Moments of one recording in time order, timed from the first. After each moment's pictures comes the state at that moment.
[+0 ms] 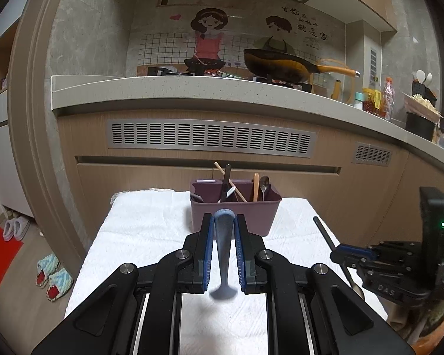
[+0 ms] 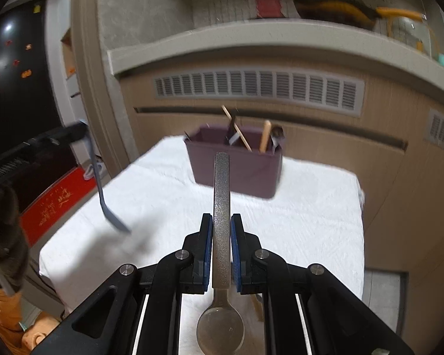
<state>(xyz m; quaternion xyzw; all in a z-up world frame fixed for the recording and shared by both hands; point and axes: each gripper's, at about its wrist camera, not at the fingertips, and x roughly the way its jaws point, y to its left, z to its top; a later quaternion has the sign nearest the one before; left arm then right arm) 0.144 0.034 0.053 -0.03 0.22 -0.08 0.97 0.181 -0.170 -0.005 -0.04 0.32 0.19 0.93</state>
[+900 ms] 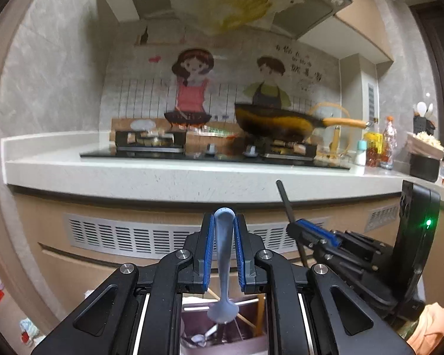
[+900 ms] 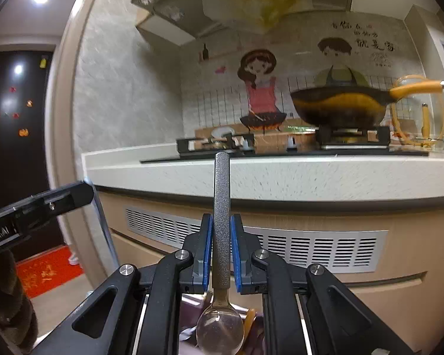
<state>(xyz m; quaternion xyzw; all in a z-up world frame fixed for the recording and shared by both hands) 0.334 0.032 0.136 -0.03 0.11 -0.12 0.99 0.361 -0.137 0.104 -0.01 0.09 0.20 0.98</state>
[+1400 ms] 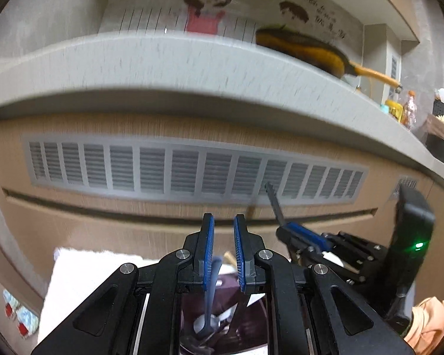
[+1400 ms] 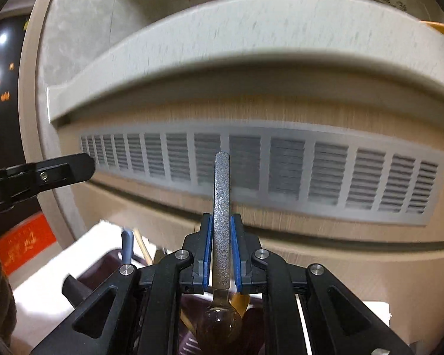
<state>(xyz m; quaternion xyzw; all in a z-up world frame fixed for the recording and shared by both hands) 0.420 0.035 0.029 -0.06 0.23 -0.13 0.96 0.442 -0.123 0.000 -0.05 0.19 0.18 0.96</state>
